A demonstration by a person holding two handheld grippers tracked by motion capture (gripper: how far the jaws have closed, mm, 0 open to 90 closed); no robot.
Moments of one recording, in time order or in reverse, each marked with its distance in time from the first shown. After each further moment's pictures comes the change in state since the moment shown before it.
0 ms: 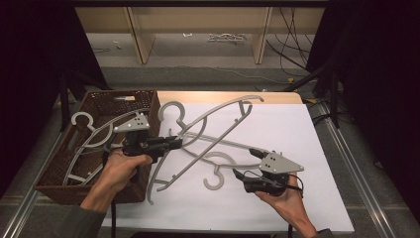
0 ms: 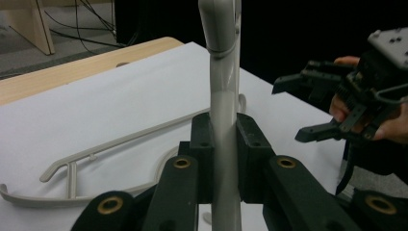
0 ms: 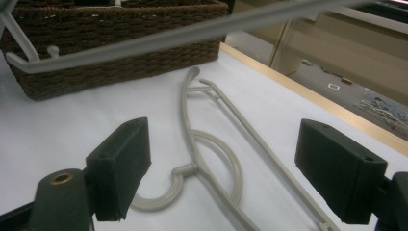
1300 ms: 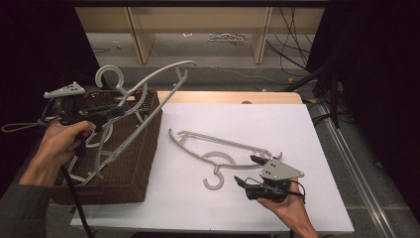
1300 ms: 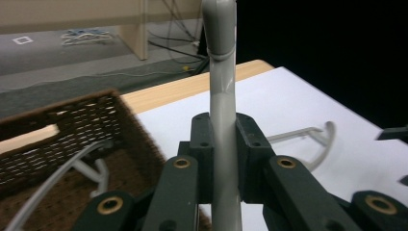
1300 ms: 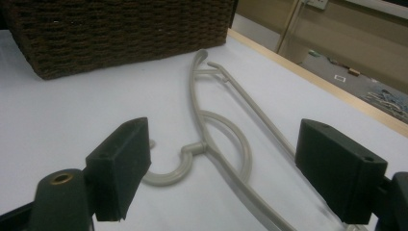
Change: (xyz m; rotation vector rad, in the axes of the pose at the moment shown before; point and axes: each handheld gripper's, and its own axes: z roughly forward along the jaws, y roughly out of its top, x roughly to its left) left arm 0.086 0.038 -0.105 -0.028 0.305 -0.041; right arm 0.006 -0.011 -0.006 0.037 0.017 -0.012
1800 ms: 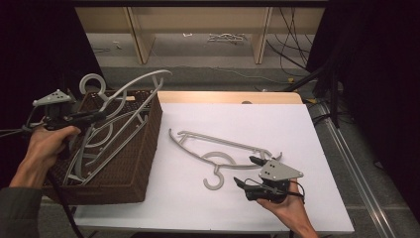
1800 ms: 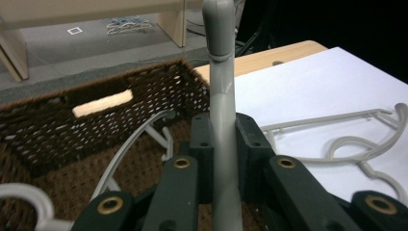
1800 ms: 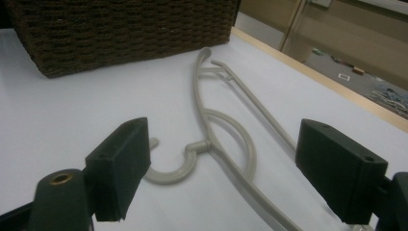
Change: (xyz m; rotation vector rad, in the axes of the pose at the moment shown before) left arm 0.049 -0.031 -0.015 0.038 0.132 0.007; right arm 0.001 -0.001 0.000 0.013 0.018 0.002
